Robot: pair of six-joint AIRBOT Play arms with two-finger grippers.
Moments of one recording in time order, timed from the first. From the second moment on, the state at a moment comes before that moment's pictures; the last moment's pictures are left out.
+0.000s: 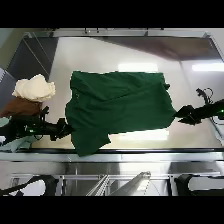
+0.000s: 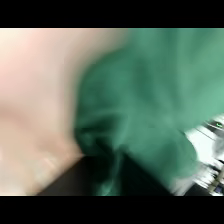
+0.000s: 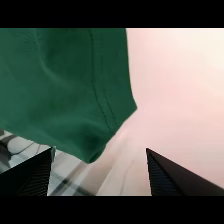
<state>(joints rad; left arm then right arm) 0.30 -1.38 0.54 -2.50 1.09 2.02 -0.52 -1.60 0.99 -0.87 1.37 0.94</state>
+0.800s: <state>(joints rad) 0.36 -1.33 0.71 -2.61 1.22 2.08 -0.48 -1.62 0.99 -0.80 1.30 0.89</state>
